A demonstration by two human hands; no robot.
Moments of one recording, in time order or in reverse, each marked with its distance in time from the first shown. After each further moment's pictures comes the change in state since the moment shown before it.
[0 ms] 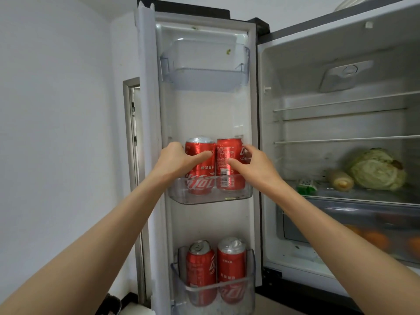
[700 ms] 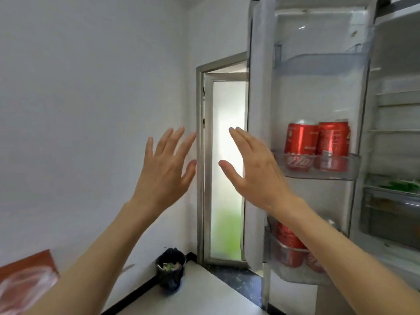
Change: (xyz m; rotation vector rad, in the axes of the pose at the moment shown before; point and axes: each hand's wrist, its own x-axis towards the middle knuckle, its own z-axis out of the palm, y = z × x) left_hand -0.145 -0.133 -0.179 0.887 0.328 0.347; right_hand -0.103 -0.124 0.155 -0.318 -0.070 -0.580
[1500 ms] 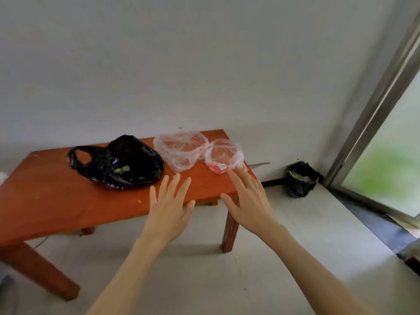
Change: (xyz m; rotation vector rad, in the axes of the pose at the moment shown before) left_hand -0.485 -0.350 -0.118 0.240 -0.636 -0.771; right_hand -0.148 -0.438 0.365 0.489 -0.734 -0.079
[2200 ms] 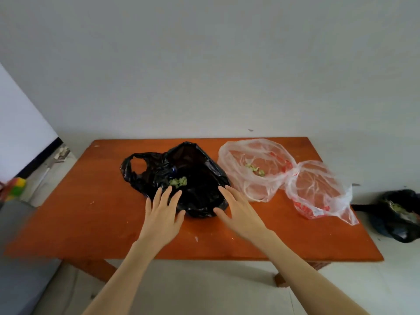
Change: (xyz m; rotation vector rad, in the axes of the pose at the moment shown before) left_hand 0.149 -0.271 0.053 0.016 -0.179 -0.376; right_hand 0.279 -0.075 0.224 0.217 -0.461 -0.149
